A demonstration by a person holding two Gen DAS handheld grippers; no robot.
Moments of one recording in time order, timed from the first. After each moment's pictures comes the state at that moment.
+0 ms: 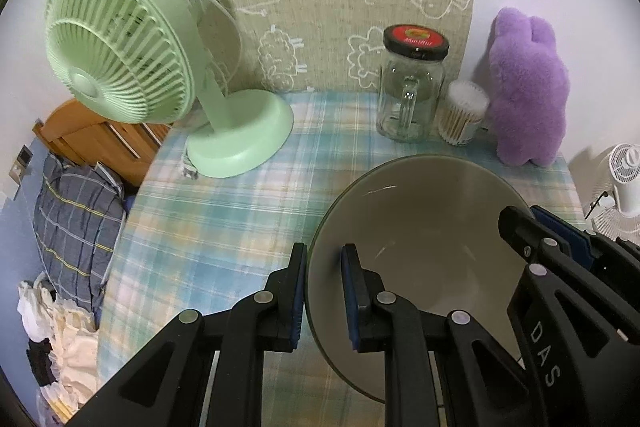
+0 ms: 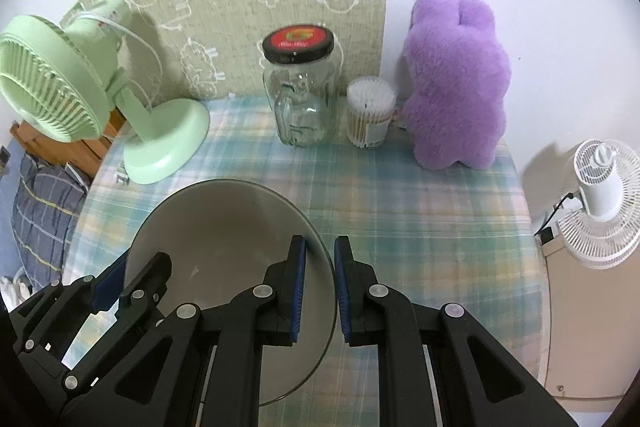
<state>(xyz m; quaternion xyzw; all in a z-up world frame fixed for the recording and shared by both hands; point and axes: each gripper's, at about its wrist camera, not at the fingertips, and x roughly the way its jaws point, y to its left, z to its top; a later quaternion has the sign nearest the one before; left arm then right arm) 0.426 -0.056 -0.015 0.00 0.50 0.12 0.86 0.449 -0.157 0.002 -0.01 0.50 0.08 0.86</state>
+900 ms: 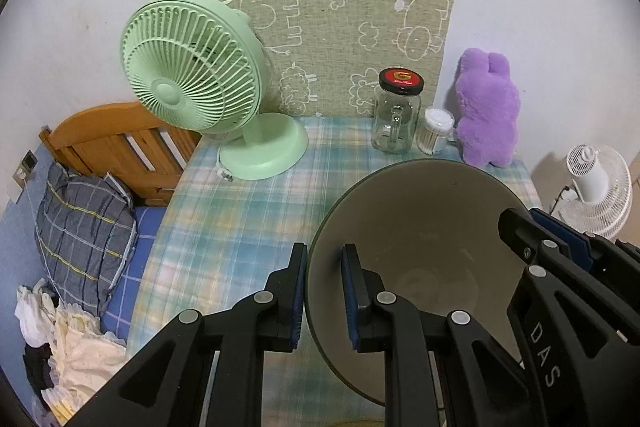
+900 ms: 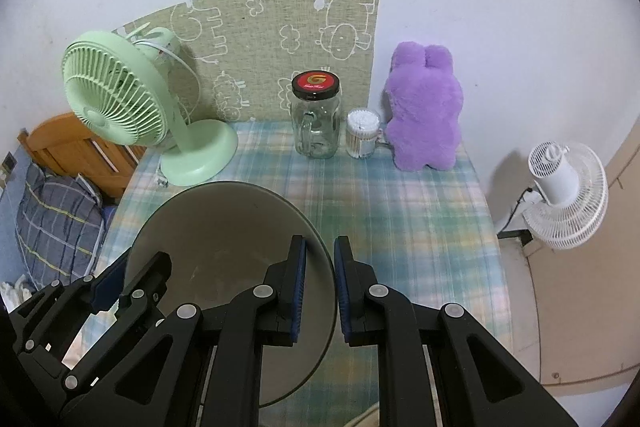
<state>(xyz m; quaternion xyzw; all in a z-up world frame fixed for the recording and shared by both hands) 0.332 -0.036 0.051 0.00 0.46 0.08 0.89 0.346 -0.137 0.083 -0.01 0.46 0.05 0.89</state>
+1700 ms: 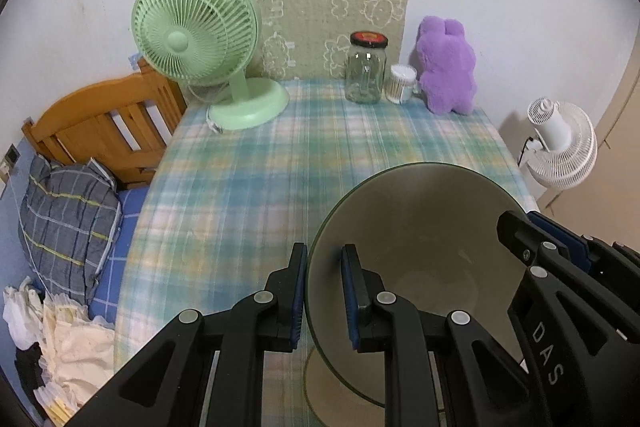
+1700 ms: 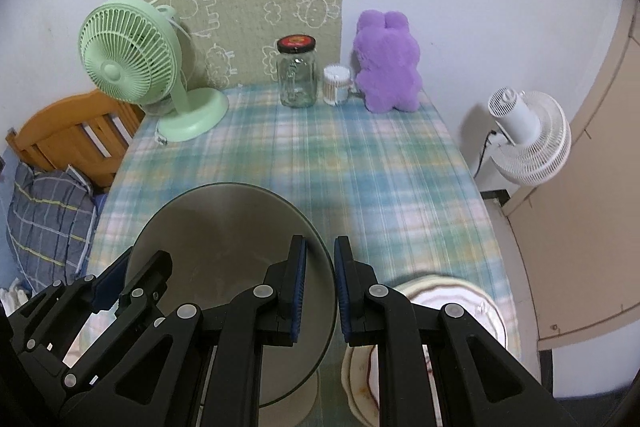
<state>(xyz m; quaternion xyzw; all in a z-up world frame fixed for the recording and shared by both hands) 0.229 -0.029 0.026 0.00 0.47 0.02 0.88 0.227 -0.129 0.069 0.00 0.47 -0.01 0.88</state>
